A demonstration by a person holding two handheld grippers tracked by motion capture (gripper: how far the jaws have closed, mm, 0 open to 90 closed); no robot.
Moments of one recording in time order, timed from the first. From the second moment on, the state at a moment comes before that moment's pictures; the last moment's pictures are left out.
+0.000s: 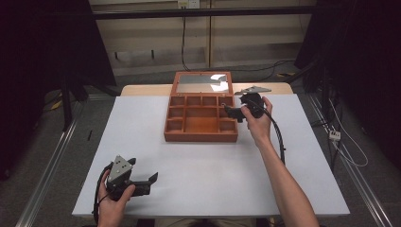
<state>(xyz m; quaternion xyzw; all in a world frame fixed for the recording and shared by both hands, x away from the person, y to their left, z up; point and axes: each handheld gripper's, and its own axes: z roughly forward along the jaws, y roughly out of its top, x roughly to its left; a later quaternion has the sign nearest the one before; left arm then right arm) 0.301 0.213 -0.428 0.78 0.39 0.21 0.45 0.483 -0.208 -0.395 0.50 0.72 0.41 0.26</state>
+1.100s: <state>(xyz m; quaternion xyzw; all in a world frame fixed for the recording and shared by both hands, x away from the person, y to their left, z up) 0.303 0.215 -0.428 0.77 0.39 0.21 0.46 0.424 -0.226 -0.387 0.49 0.72 0.42 0.26</state>
